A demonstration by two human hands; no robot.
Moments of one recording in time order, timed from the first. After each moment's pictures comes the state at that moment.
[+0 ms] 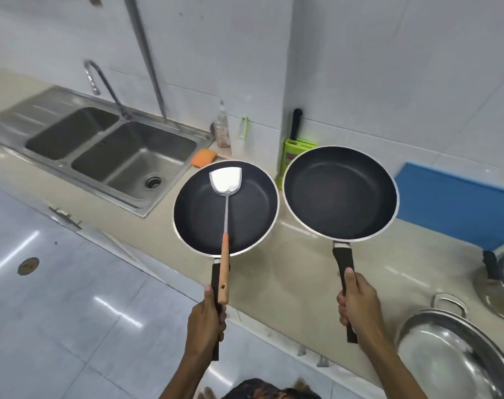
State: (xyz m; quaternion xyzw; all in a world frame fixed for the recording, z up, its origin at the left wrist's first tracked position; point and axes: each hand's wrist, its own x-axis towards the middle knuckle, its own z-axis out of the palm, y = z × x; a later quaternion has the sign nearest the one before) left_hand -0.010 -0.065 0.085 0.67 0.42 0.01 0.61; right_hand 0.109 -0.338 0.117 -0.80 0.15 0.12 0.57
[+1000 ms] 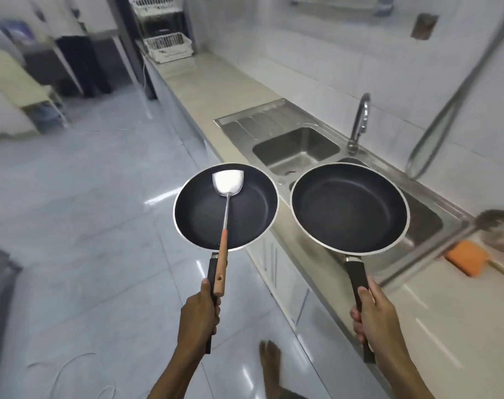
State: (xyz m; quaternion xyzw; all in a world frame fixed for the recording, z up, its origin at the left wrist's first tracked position) left_hand -0.122 0.471 0.122 0.54 0.64 0.21 0.50; right_hand 0.127 0.271 0.110 -0.79 -0.12 0.28 0.53
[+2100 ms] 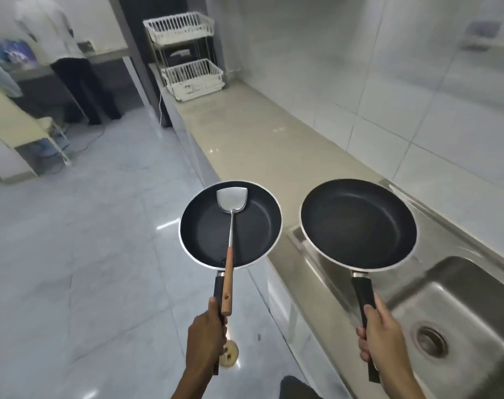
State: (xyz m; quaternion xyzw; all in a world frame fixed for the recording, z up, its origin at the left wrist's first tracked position) left_hand 0.052 1.260 0.115 0.57 0.66 0.17 0.45; right_hand 0.301 1.068 0.106 -0.75 -0.07 0.31 0.58
